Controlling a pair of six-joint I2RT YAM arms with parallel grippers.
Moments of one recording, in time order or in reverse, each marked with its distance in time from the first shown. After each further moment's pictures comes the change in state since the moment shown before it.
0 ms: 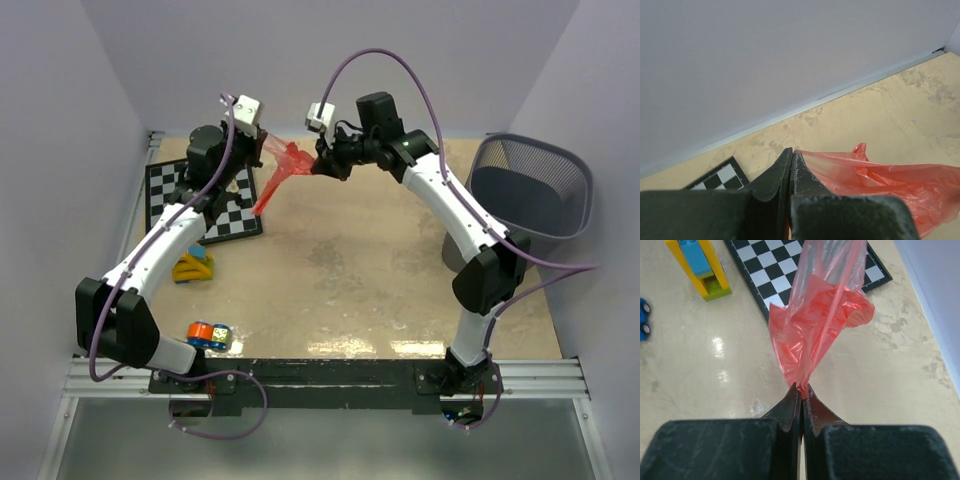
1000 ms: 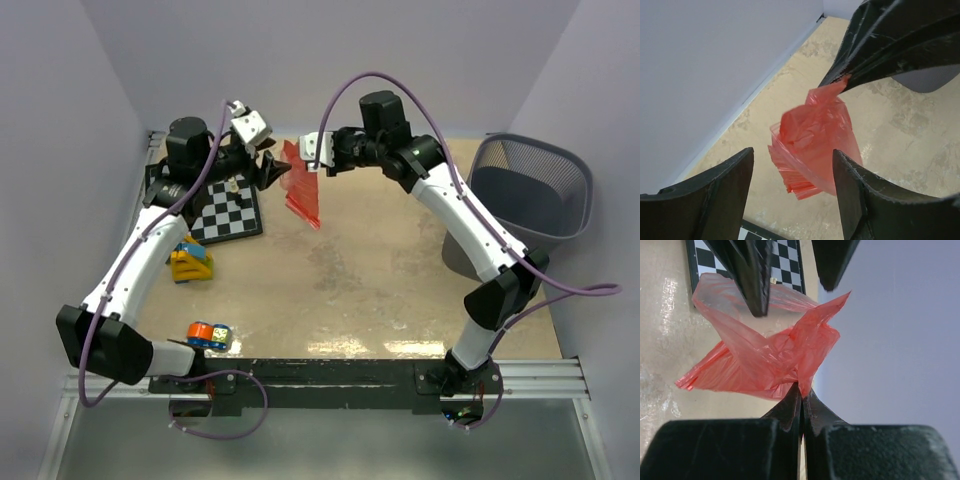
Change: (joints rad) left arm 0.037 -0.111 0.097 -0.343 0.563 0.184; right arm 0.063 -0.127 -0.038 0.030 0.119 -0.620
